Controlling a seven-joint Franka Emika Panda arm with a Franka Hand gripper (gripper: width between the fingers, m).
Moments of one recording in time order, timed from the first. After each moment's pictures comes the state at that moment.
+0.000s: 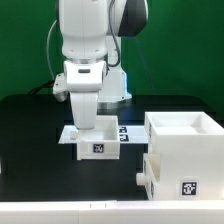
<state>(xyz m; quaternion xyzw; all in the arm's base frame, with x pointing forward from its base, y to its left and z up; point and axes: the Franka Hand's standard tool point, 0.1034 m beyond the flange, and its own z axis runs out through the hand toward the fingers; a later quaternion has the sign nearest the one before) 0.371 -0.056 0.039 -0.70 -0.70 0.08 0.09</state>
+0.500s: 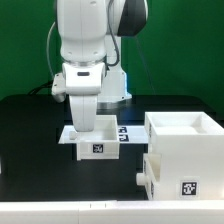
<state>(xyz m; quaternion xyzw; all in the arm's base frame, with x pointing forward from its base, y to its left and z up) 0.369 -0.058 0.043 -0.70 -0.69 0.11 0.12</state>
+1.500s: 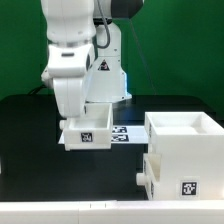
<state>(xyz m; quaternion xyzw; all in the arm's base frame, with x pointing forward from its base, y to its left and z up) 0.404 -0.069 0.076 -0.74 -0.66 0.04 0.07</state>
